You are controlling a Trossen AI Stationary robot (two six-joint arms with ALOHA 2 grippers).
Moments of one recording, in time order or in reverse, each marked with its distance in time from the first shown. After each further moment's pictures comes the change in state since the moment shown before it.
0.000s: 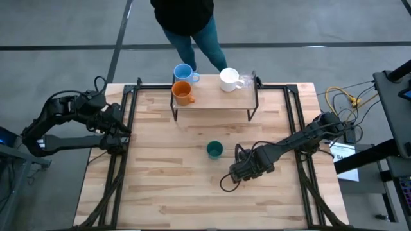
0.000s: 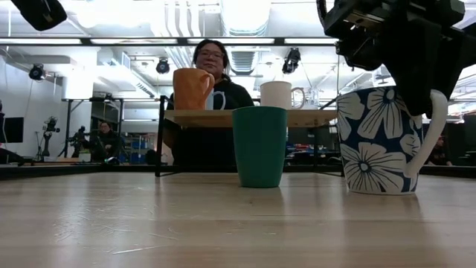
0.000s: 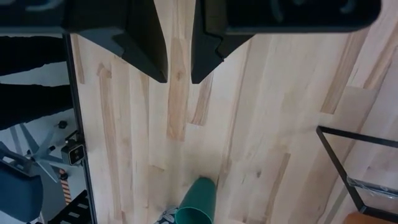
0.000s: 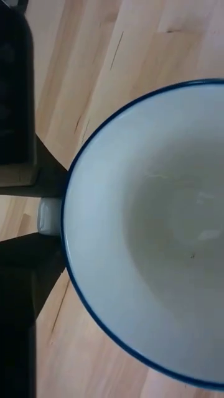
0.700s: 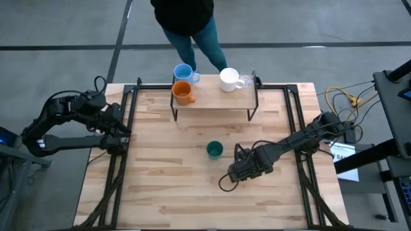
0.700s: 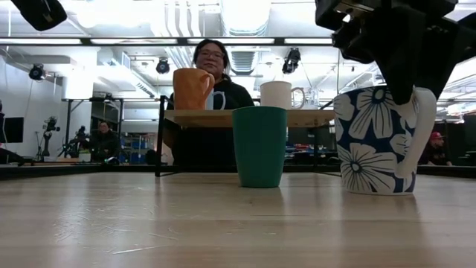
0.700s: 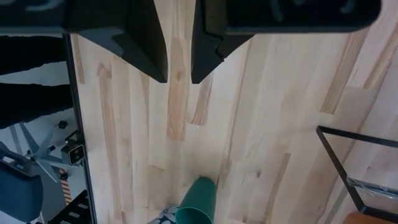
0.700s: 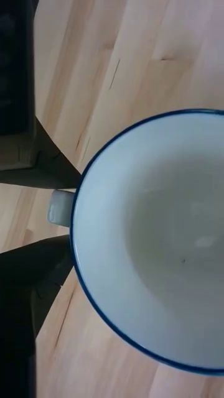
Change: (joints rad) left arm 0.000 0.000 0.000 0.000 0.000 0.000; right arm 0.000 0.000 0.035 -0.002 0.017 0.034
